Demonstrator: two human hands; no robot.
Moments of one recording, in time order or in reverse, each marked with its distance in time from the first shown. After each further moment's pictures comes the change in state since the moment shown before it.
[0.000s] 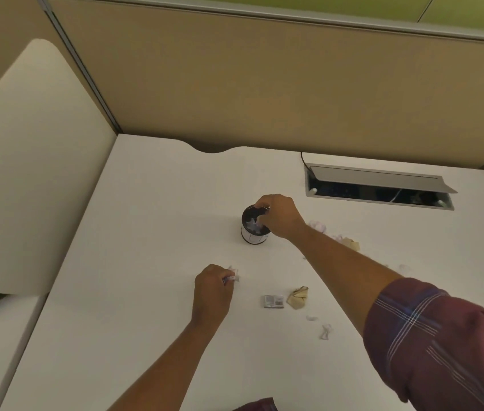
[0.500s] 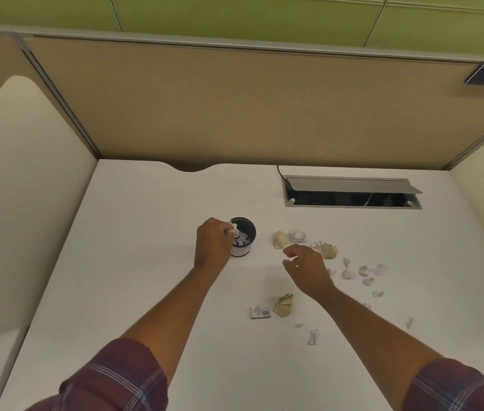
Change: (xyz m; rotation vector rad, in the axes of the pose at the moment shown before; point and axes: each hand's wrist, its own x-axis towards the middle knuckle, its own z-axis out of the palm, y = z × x) left_hand 0.112 0.074 -0.004 0.006 0.006 0.154; right_hand -0.124 0.086 0.005 0.171 0.214 0.168
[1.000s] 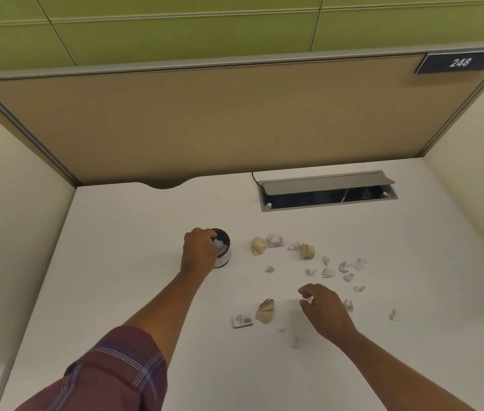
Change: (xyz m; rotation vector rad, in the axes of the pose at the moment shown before) left_hand 0.020 0.022 0.030 0.174 -0.180 -0.079; right_hand -0.073 0.113 -0.019 -0.063 -0.013 0.009
